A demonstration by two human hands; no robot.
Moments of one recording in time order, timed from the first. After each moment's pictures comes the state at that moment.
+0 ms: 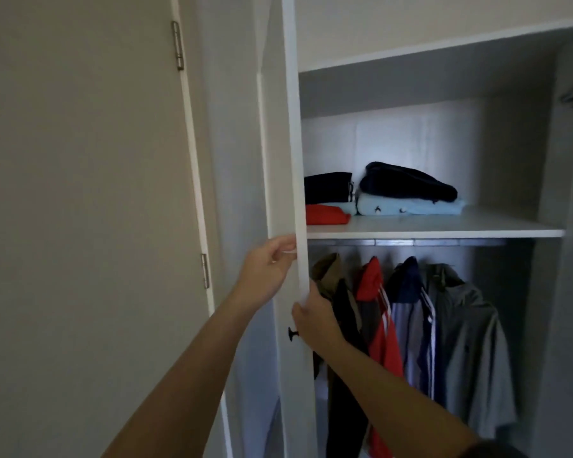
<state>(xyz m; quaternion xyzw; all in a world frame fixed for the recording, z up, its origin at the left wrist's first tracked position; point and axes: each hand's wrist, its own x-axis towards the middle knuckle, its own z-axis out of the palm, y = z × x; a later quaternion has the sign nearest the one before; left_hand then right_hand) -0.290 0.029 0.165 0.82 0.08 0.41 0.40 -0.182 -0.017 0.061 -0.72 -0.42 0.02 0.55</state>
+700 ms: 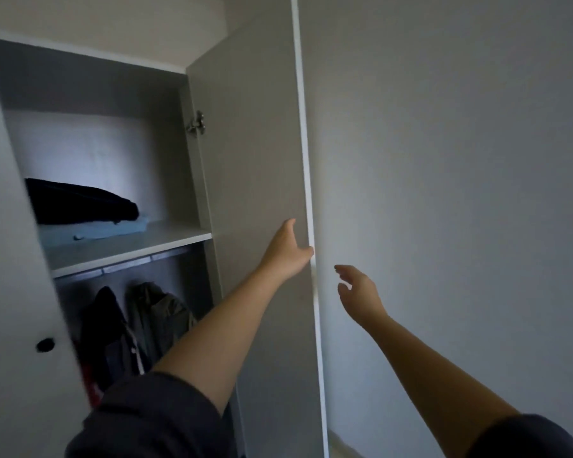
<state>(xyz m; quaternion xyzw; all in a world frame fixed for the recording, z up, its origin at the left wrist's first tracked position) 0.011 -0.418 0.168 0.89 -0.19 0.15 0.39 -0.016 -0.569 0.072 -0.85 0.02 -0.29 0.45</state>
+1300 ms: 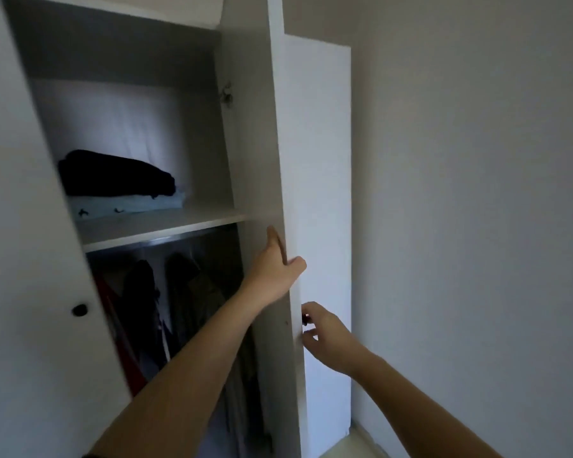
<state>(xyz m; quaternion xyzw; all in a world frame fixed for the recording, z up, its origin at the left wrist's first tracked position) 0.044 -0.364 0.140 0.89 -0.10 0.14 0.41 0.054 -0.509 0.012 -0.88 -0.26 -0.08 0.38</state>
